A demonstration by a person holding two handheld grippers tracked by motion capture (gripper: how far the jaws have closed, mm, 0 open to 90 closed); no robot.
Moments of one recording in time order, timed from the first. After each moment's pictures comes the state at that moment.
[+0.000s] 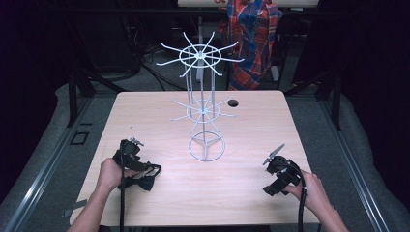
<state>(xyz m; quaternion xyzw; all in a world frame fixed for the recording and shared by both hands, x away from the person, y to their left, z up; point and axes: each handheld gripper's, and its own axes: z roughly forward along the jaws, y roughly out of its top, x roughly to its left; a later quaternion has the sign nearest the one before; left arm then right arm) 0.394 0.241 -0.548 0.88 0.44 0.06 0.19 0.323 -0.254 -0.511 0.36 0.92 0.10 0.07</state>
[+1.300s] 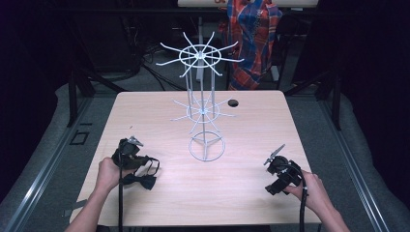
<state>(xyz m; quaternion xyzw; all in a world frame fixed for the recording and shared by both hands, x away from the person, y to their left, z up) 0.385 0.240 -0.533 0.88 0.40 0.09 0.23 0.323 -0.256 -0.513 0.37 0.92 0.08 0.08</state>
